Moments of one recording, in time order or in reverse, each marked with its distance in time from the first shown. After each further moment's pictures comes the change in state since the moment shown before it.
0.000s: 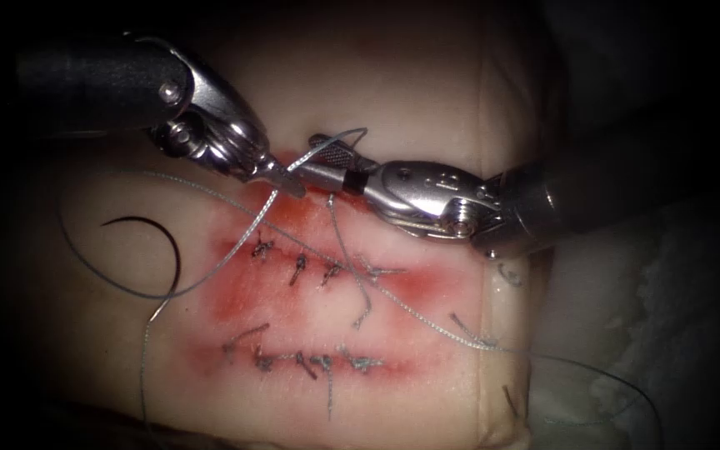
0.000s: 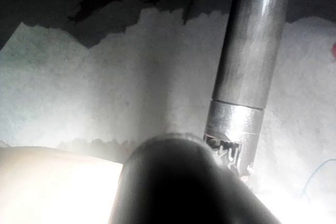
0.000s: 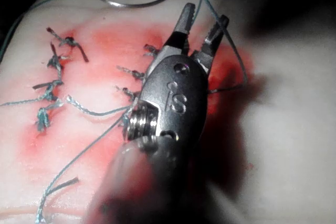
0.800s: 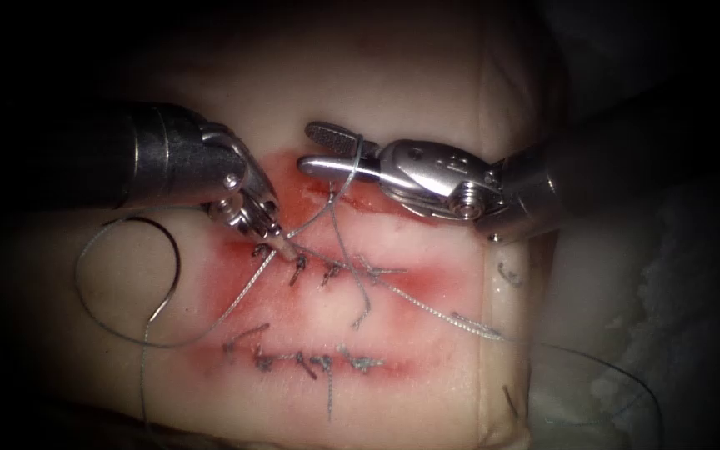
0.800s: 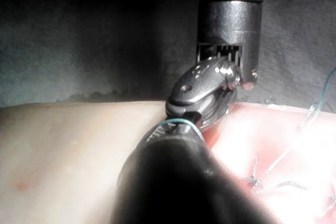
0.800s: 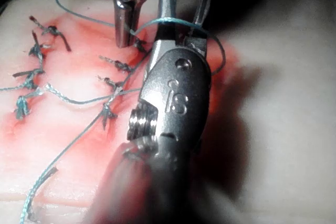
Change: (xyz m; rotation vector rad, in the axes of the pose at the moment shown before) right arm 0.000 -0.001 0.000 -0.409 -0.098 -0.062; left arm 0.003 0.008 0.013 -0.199 0.172 0.188
